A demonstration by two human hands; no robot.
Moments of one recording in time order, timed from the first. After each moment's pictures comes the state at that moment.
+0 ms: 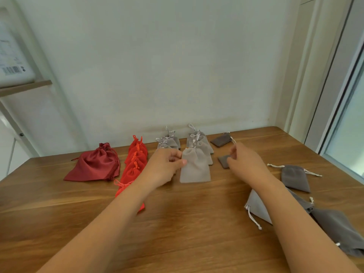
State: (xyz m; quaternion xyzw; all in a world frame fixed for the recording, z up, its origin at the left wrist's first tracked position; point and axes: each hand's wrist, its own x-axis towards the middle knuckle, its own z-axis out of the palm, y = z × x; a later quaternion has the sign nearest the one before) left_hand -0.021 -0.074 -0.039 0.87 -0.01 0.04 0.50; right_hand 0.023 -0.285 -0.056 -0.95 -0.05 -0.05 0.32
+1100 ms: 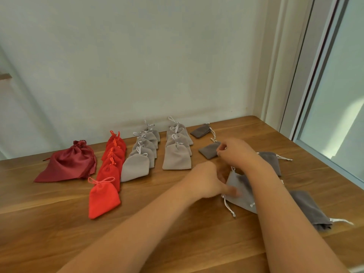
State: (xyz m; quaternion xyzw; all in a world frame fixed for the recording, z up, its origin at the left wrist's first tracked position) left_hand -0.029 -0.206 -0.059 0.93 -0.12 -0.16 0.30; right_hand 0.040 -0.319 -0.058 -0.97 0.00 0.05 0.22
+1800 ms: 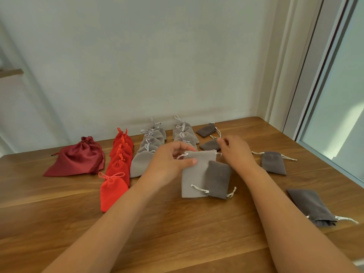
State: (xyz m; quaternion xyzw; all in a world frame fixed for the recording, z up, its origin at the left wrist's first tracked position) left_hand -0.044 -0.119 -0.041 0.82 -0.08 0.04 0.56; right_hand 0.049 -0.306 -0.091 -0.94 -0.02 -0.12 0.33
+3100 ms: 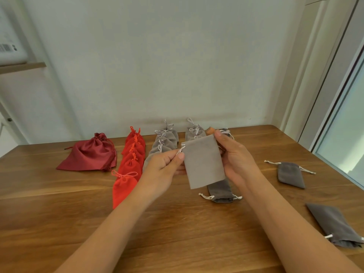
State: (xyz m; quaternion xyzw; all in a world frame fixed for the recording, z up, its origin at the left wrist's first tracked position) left_hand -0.061 -0.082 -0.051 0.73 -0.09 0.07 0.67; right_hand 0.000 -0.250 -0.051 -0.50 -0.05 0.09 0.86
